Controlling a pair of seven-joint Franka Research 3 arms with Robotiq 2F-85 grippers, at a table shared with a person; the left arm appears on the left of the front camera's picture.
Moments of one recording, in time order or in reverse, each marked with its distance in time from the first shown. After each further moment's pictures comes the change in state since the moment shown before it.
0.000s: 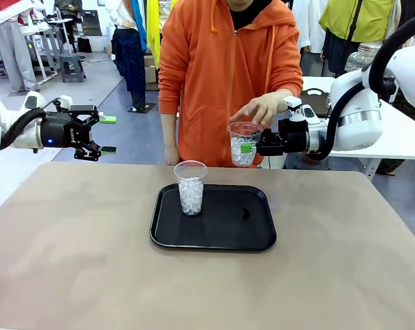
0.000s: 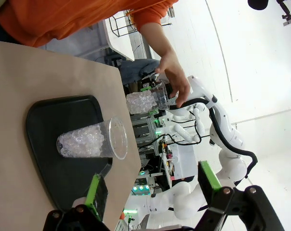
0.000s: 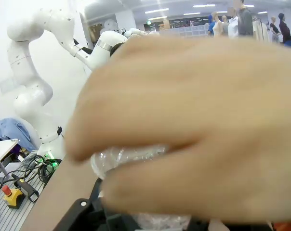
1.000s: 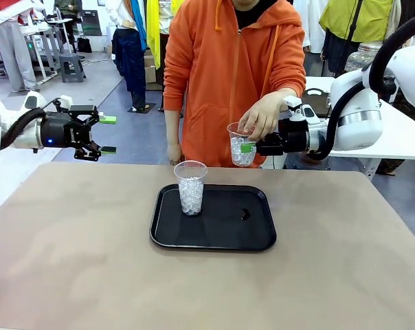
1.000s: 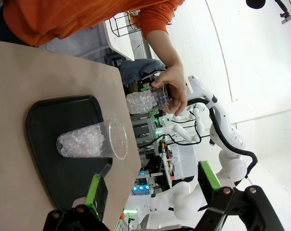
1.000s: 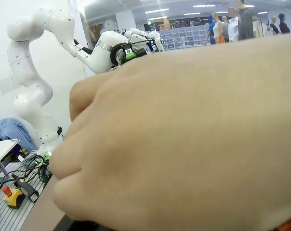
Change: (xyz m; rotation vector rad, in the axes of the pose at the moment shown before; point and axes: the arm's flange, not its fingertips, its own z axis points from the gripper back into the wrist) left arm 0.000 0.000 0.000 0.000 0.000 0.000; right arm 0.001 0.000 0.000 0.000 0.000 0.001
